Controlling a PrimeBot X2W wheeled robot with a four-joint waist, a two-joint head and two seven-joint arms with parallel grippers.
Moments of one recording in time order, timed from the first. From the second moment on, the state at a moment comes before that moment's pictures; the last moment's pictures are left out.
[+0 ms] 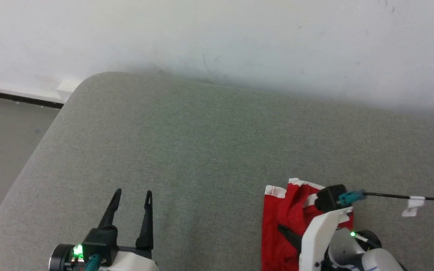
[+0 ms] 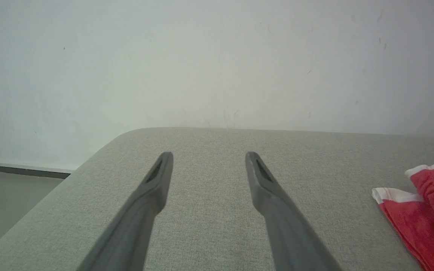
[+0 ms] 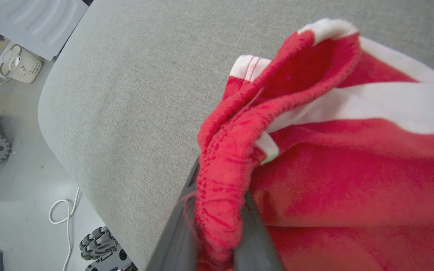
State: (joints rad) left arm 0.08 0.14 -0.14 0.06 -0.09 0.07 -0.26; right arm -0.06 -0.06 0.21 0.16 0.49 0.13 0.61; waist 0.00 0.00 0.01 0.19
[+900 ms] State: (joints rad) left arm 0.06 0.10 -0.10 0.08 -0.09 0.03 -0.26; right arm -0.24 -0.39 0.28 0.13 0.29 0.13 0.24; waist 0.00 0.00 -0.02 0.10
